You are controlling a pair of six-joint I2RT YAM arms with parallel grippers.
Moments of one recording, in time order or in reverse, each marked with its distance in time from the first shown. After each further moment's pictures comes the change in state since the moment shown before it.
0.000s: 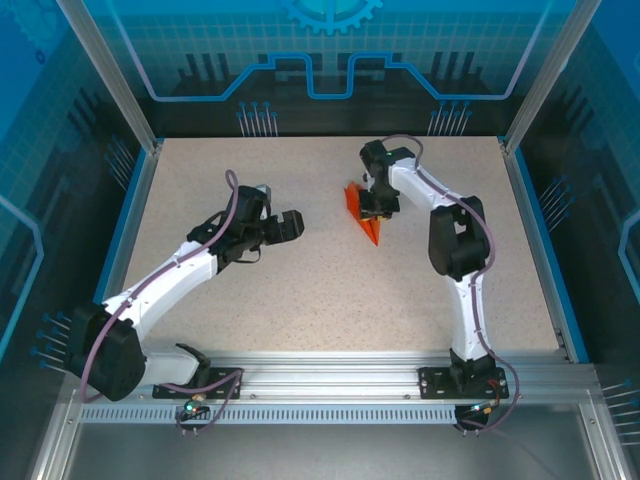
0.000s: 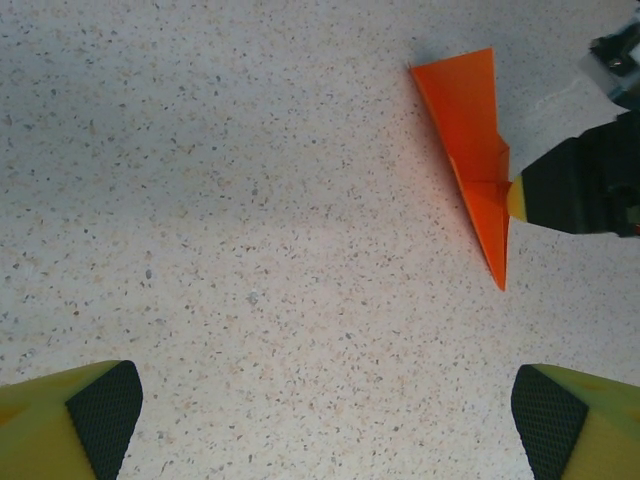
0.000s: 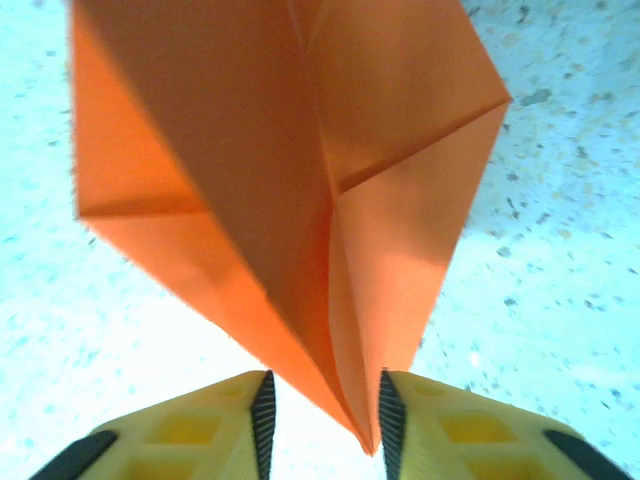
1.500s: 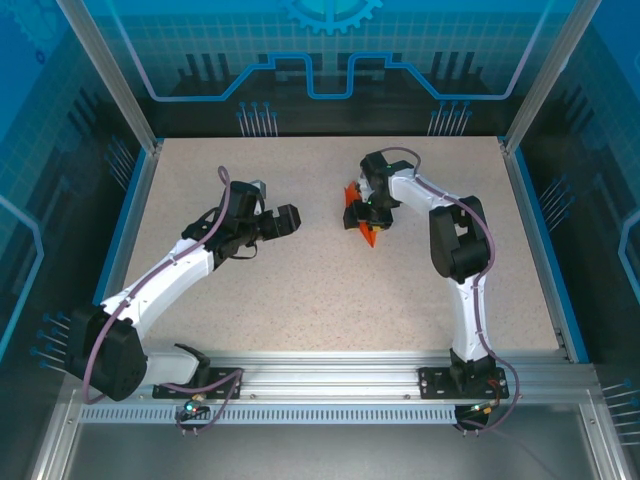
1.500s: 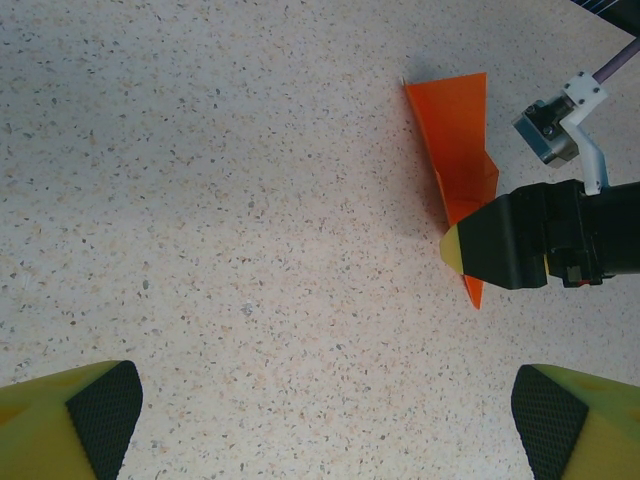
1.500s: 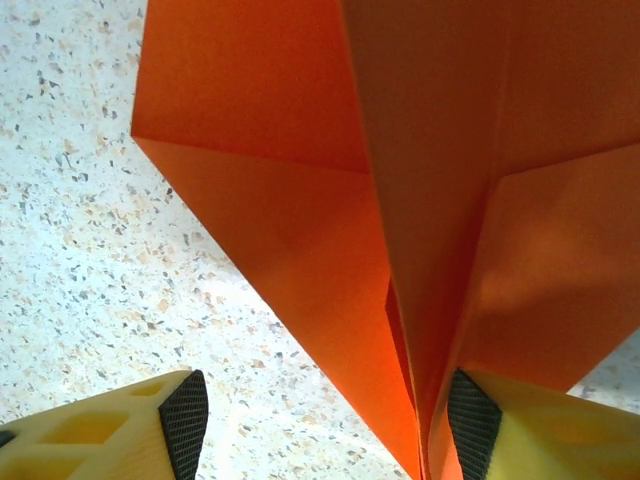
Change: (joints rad) left arm 0.047 0.000 0.009 0.004 0.052 -0.010; right arm 0.003 -0.009 -0.161 0.169 -0.202 -0.056
